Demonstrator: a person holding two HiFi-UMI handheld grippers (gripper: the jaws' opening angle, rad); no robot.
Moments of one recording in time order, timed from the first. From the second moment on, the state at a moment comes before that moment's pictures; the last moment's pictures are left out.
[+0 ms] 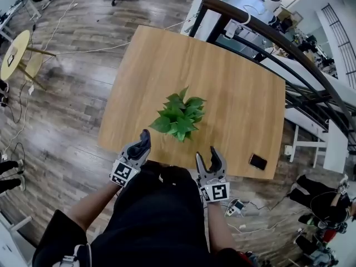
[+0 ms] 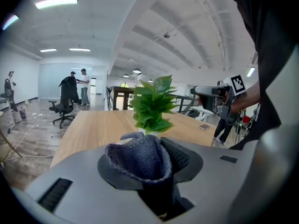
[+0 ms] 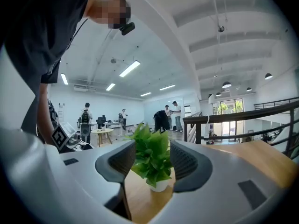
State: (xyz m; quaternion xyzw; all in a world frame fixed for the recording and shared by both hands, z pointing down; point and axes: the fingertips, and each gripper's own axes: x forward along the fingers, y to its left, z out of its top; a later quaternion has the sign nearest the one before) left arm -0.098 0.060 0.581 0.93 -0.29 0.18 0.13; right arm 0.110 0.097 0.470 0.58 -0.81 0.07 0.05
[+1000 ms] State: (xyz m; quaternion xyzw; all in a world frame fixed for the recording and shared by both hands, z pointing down) left arm 0.009 -0.058 0.654 0.94 -0.23 0.20 0.17; right arm 0.093 0.009 0.662 0.32 -0.91 0.07 0.26
